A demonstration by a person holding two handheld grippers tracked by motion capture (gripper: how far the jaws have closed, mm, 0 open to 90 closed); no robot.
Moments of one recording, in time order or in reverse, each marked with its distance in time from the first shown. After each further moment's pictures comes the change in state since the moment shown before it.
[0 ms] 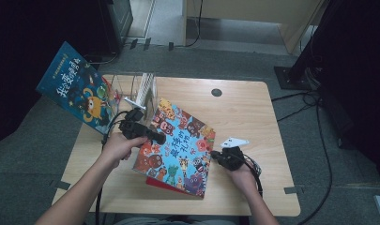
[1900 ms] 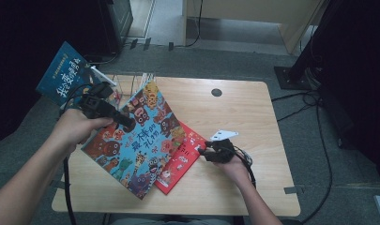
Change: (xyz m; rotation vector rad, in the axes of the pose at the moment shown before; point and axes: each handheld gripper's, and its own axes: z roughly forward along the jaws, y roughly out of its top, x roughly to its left) left arm -0.071 -0.006 -0.127 0.038 0.285 0.034; right arm 0.010 0.034 0.020 -0.017 0.066 -0.088
